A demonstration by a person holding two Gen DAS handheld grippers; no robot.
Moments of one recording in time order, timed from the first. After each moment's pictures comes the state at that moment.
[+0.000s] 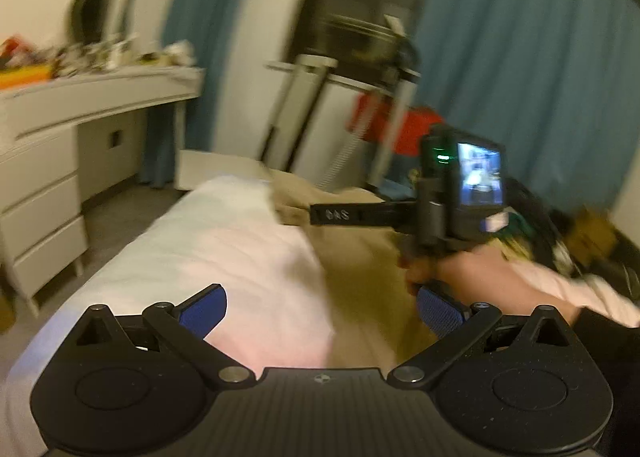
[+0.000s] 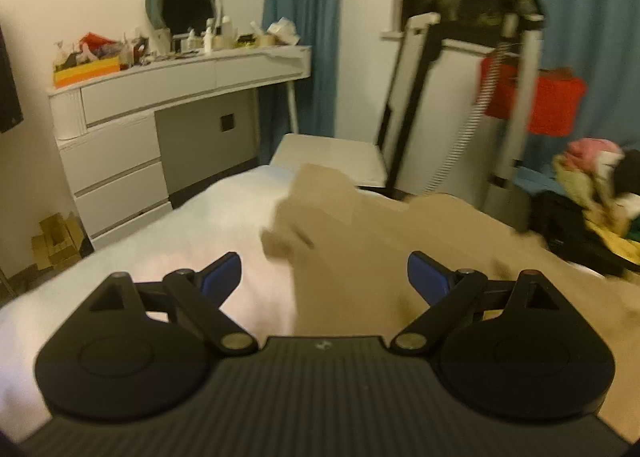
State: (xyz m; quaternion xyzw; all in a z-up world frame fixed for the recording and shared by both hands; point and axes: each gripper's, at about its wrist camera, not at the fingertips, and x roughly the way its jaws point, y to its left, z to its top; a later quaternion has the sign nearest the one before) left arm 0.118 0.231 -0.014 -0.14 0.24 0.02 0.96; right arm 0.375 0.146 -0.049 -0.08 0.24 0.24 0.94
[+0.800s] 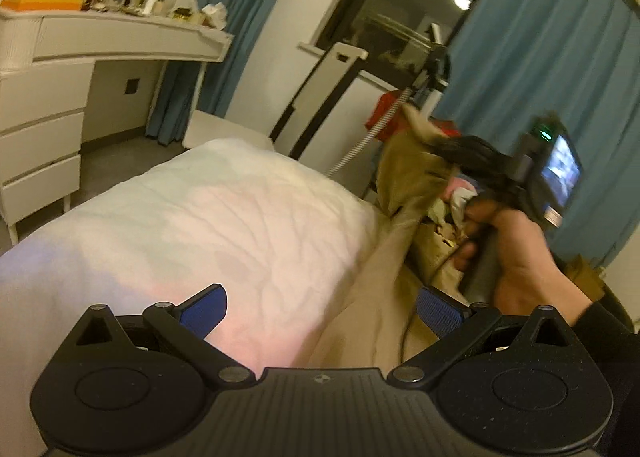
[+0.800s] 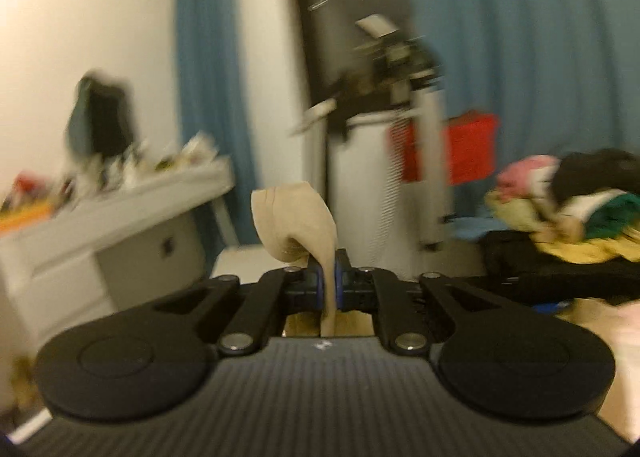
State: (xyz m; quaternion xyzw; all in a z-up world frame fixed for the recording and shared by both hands) left arm 0.118 0.227 -0.031 -0.22 0.25 0.01 0.94; right arm 0.394 0.034 -0.003 0.08 0.11 0.12 0.98
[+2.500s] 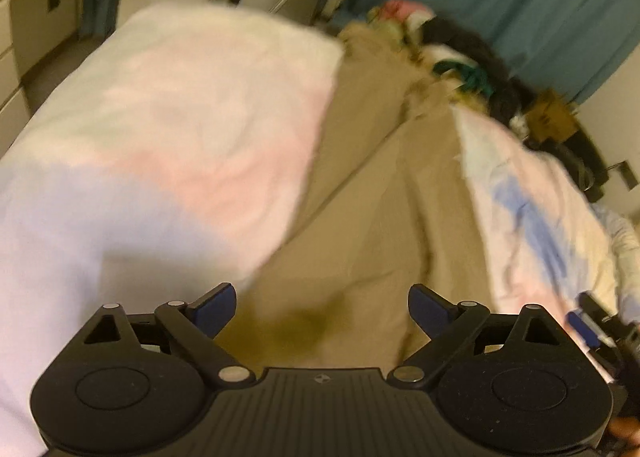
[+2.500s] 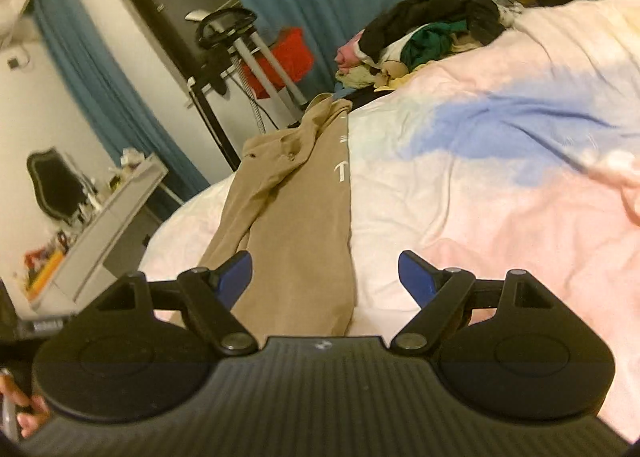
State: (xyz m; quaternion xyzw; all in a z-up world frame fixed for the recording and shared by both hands) left arm 0.121 0.201 -0.043 -0.15 0.50 -0.10 0.85; right arm 0.036 -0.160 -0.056 0.29 0.25 0.02 0.92
